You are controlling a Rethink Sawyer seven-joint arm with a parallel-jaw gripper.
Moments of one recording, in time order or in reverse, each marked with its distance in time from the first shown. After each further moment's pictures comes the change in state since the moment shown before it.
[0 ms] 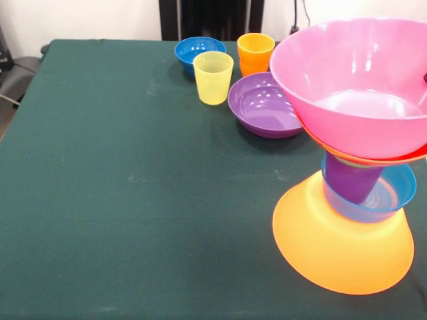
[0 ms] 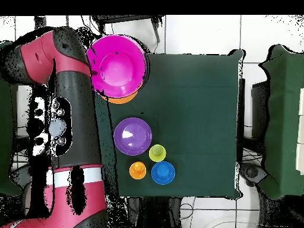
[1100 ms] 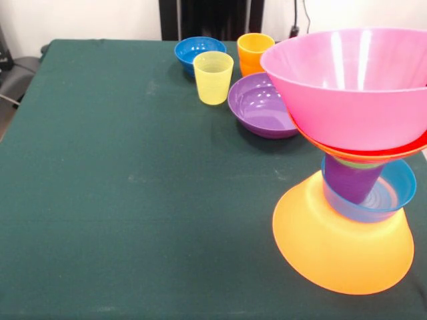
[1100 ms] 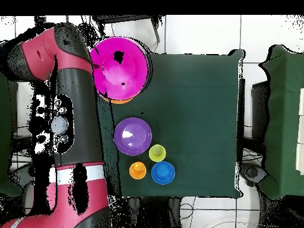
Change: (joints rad) arm -0.010 0.014 0.000 -0.037 -0.021 -0.036 0.000
